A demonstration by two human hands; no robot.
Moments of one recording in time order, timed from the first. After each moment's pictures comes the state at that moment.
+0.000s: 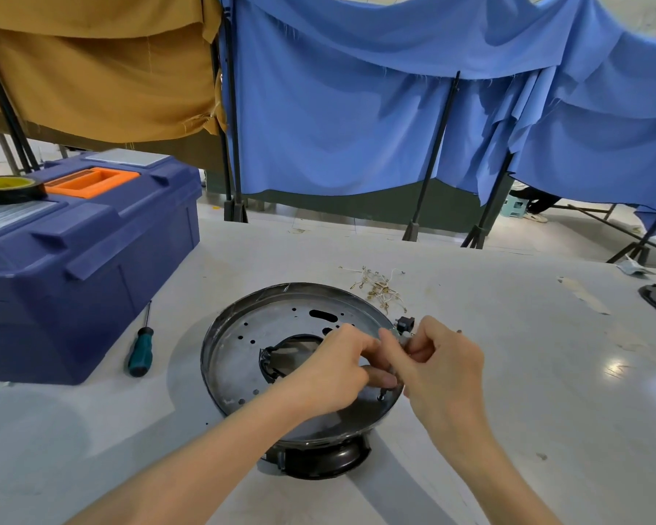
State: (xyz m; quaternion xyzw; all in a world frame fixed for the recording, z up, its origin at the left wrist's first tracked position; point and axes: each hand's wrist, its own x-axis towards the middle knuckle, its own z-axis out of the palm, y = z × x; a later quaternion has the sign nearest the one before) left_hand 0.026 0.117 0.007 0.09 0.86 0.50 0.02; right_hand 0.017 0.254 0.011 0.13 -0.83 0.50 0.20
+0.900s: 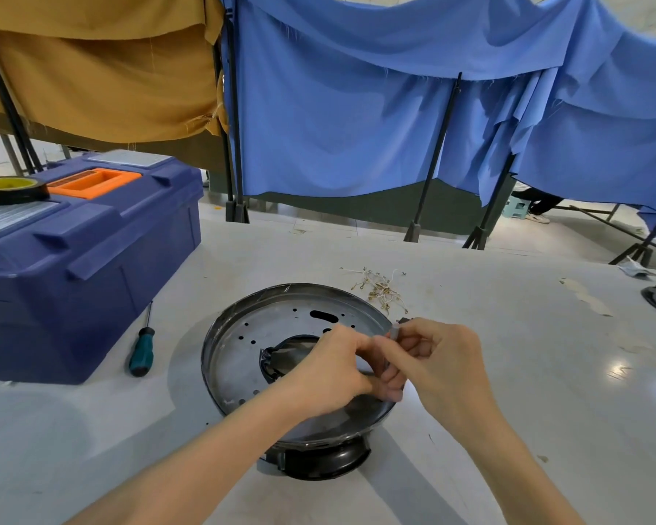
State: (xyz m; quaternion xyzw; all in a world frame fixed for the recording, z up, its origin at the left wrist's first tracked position) left_hand 0.029 0.113 0.005 0.13 0.84 0.52 -0.01; right_hand 0.012 0.261 0.024 0.20 -0.82 0.53 0.09
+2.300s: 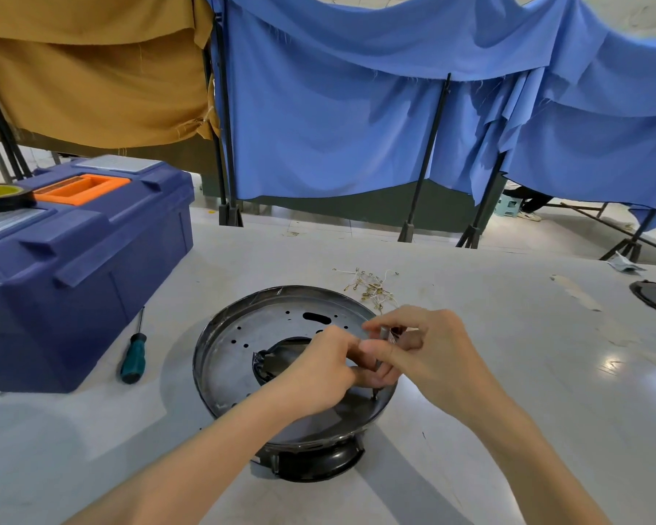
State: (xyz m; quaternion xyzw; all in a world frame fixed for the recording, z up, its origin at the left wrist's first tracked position) left_hand 0.031 0.113 0.012 0.11 0.86 0.50 0.01; right_hand 0.007 0.267 0.041 0.27 -0.83 0.48 0.04
